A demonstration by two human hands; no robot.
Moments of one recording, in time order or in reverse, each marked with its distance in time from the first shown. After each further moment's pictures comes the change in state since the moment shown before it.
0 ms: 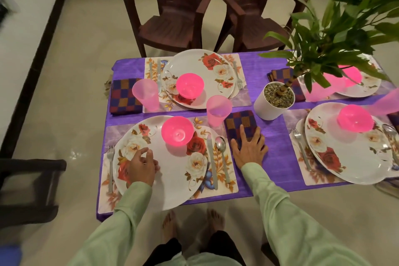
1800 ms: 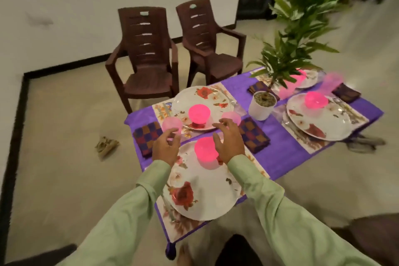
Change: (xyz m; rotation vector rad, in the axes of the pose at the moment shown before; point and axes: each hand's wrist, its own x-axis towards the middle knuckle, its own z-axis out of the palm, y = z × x) left_hand 0.081 0.132 -0.110 0.090 -0.461 0.618; right_hand -0.123 -0.214 -0.146 0.567 0.410 -0.166
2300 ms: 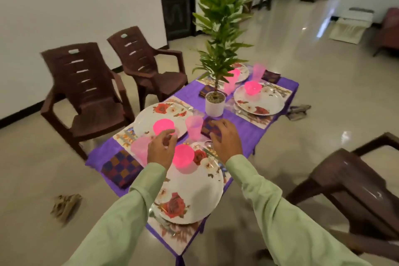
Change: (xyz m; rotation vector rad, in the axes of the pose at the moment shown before) left_hand -0.008 0.051 0.011 0.004 -0.322 0.348; right_hand -0.063 -0.016 -0.060 -0.097 0.328 0.274
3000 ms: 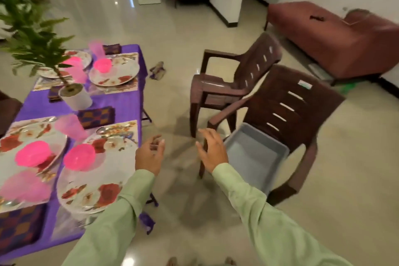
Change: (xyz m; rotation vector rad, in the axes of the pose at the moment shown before) left_hand -0.194 0.015 0.068 -0.092 -0.795 0.321; right_hand -0.343 -0.015 -0.077 -0.175 0.472 0.699
